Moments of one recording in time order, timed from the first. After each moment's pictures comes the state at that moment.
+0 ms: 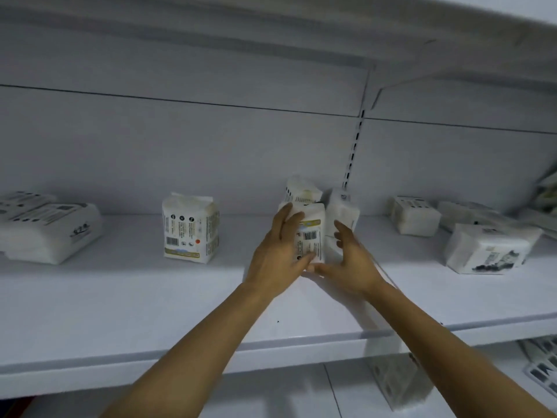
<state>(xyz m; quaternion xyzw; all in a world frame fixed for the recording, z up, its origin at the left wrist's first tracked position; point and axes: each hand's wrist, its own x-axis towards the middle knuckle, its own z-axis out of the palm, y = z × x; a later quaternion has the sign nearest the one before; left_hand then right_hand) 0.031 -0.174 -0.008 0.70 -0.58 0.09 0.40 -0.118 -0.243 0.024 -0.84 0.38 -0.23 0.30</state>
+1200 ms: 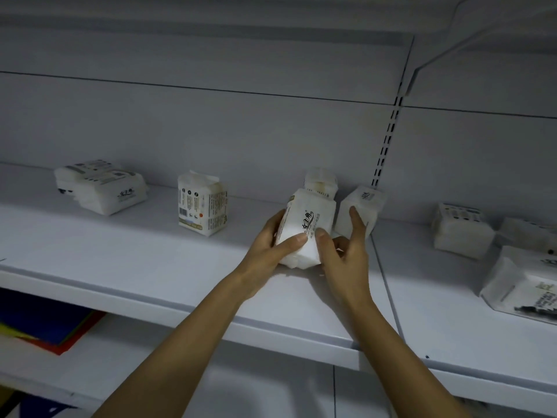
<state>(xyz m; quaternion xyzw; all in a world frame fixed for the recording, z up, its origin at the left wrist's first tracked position) -0.018 -0.165 0.002 0.53 -0.35 -0.29 0.72 -0.122 -0.268 -0.002 -0.72 0.21 -0.41 0.52</state>
